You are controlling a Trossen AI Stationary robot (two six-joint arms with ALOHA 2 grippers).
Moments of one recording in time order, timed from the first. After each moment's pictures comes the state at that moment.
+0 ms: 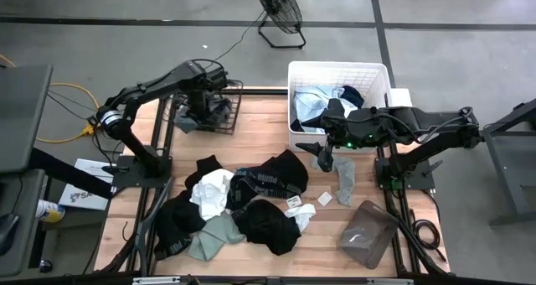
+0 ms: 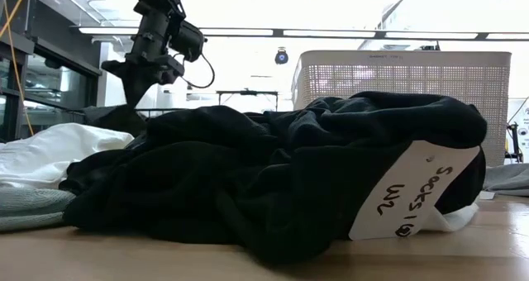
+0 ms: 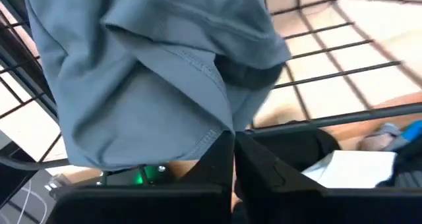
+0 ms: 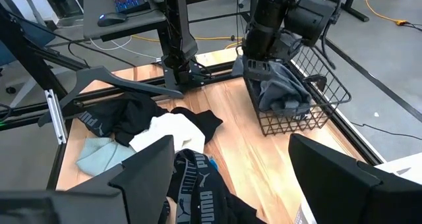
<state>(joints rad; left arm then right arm) 0.72 1.59 1.37 -1.47 0.01 -0.47 0.18 1.30 1.56 -0.71 0.36 0.28</state>
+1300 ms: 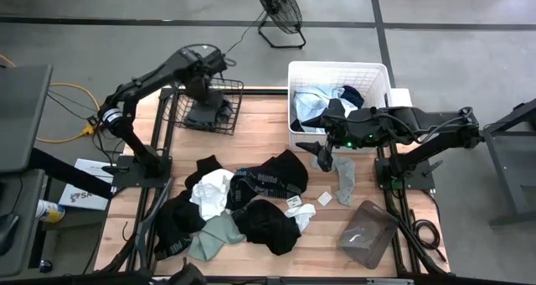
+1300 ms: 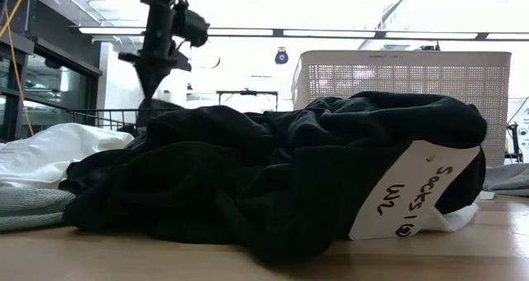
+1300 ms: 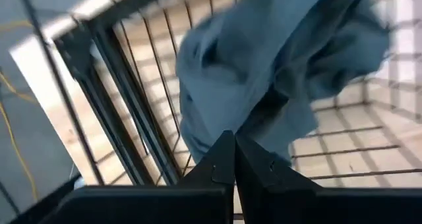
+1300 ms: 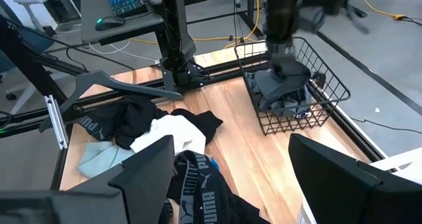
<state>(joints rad) 0.79 1.61 1.50 -1.41 -0.25 -0.39 0.18 1.30 1.56 -0.71 0.36 0.31</state>
